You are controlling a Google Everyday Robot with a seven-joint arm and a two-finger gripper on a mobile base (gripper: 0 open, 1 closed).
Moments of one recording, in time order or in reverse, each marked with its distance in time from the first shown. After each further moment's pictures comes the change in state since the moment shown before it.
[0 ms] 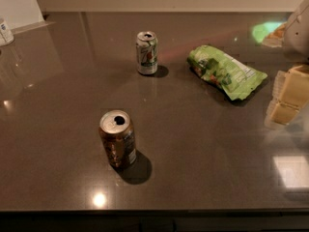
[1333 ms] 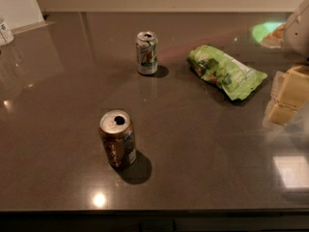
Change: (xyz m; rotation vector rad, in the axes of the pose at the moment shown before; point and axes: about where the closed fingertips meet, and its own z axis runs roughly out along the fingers) arm -0.005 0.002 0.001 -0.006 -0.019 -0.003
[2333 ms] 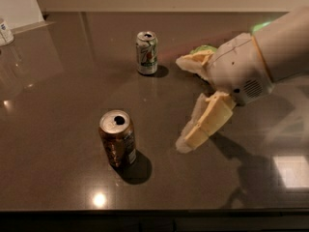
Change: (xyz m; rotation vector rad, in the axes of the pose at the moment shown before) arm -0.148 0.075 0.035 -0.223 -0.664 -0.082
